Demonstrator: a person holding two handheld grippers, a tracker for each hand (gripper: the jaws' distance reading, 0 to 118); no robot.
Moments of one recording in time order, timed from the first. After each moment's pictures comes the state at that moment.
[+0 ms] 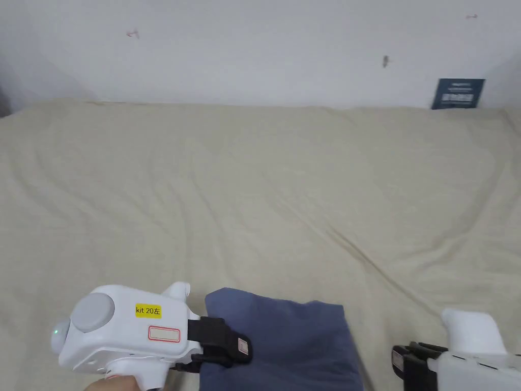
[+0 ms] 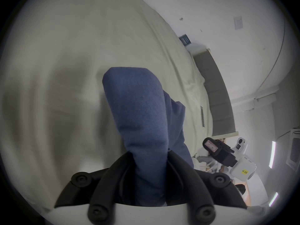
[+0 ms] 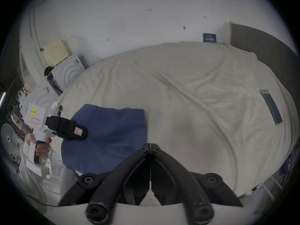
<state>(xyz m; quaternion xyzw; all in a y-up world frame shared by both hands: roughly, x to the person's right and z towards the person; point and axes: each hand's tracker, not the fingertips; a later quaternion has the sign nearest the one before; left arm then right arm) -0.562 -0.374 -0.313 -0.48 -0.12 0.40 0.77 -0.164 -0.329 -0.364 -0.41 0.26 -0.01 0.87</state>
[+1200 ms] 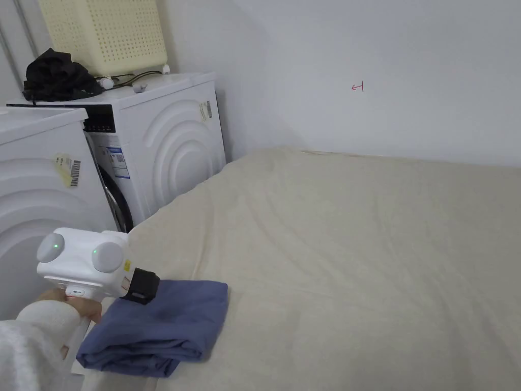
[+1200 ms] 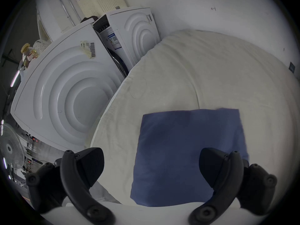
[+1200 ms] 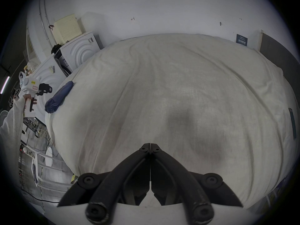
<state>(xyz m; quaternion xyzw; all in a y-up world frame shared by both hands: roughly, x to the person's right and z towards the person) -1.011 -0.300 -0.188 -0.46 0.41 0.07 0.79 -0.370 -0.359 -0.340 -0.44 0.31 0.04 0.84</state>
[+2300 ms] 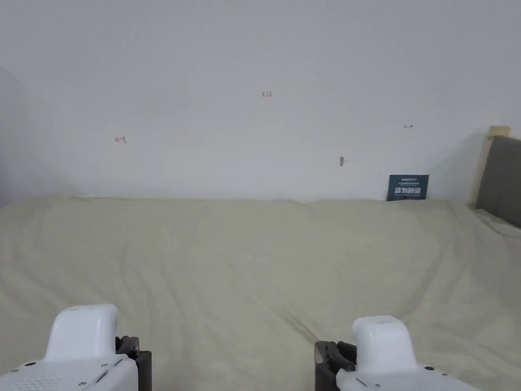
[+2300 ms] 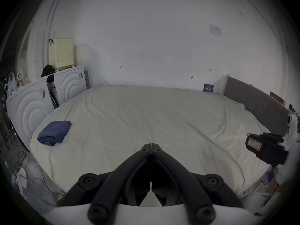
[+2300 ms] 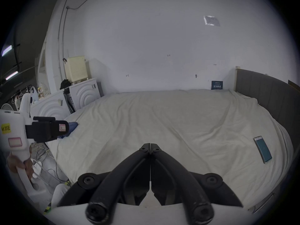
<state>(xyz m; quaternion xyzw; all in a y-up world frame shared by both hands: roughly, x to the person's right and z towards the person) -0.401 -0.221 -0.219 -0.22 0.19 0.07 0.95 -0.156 -0.245 -0.319 -0.21 0.30 -0.01 0.93</state>
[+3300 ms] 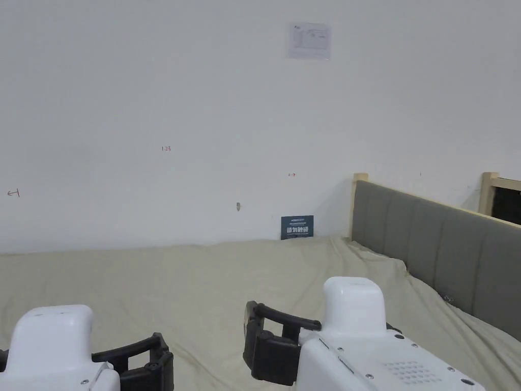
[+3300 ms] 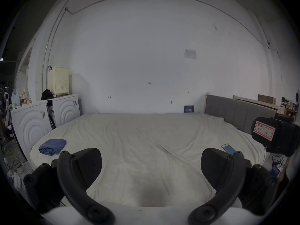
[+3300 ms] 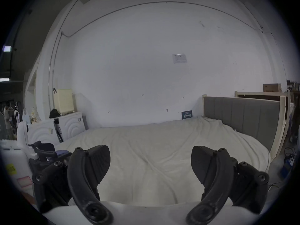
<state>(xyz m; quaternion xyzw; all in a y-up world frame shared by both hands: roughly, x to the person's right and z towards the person) -0.227 -0.182 -0.146 -0.09 0.15 0.02 0.99 -0.001 -0.178 -0.215 -0.06 0.21 -0.08 0.97</state>
